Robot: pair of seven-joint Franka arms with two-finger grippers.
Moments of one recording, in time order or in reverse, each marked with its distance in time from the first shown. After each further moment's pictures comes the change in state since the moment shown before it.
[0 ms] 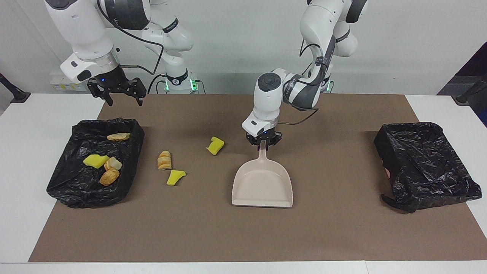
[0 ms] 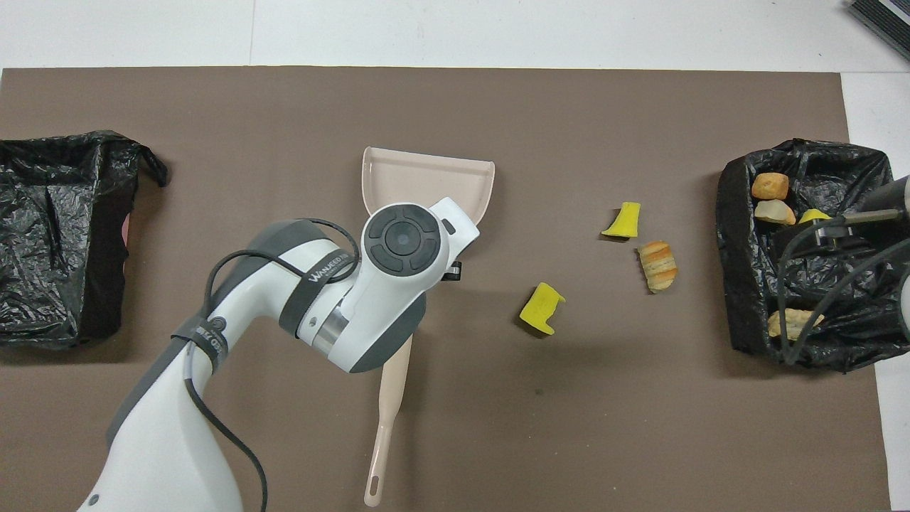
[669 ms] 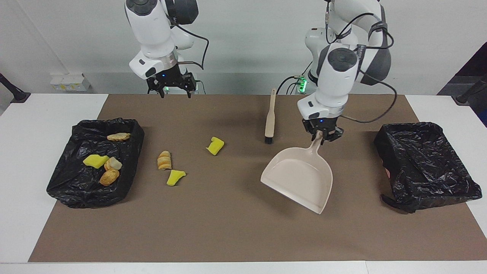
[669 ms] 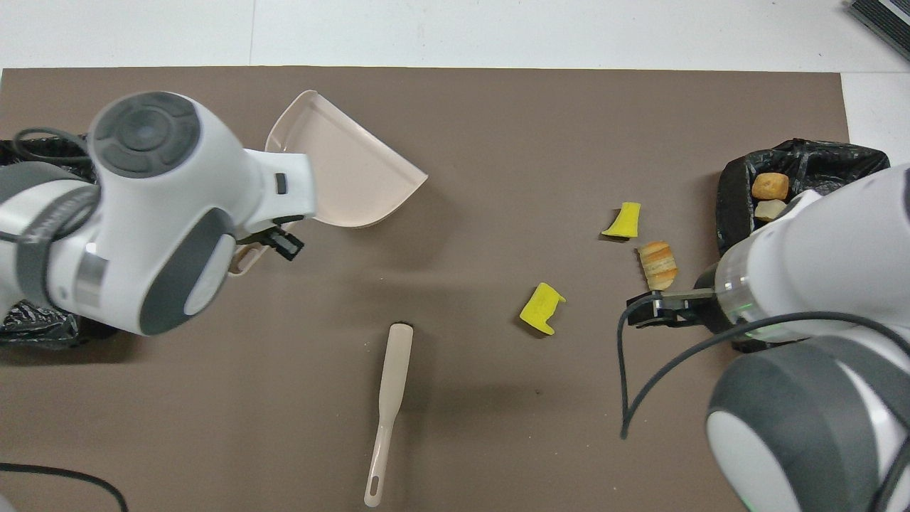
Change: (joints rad) left arm 0.246 -0.189 0.090 0.050 0.006 -0.306 0.937; right arm 0.273 -0.125 0.016 -0.239 0.076 0.070 0.364
